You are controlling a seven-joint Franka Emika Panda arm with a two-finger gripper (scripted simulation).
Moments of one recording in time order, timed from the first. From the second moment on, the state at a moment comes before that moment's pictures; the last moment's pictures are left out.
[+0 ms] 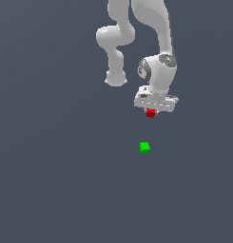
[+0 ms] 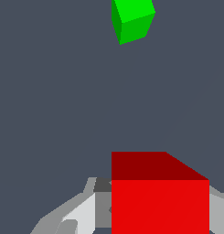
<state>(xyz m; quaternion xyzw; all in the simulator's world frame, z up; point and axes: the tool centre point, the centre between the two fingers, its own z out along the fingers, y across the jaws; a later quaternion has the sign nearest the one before) -0.163 0.193 0.106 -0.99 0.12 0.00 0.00</state>
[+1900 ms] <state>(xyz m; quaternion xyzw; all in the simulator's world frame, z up) -0.017 0.153 0.068 -0.99 0.12 0.00 0.00</state>
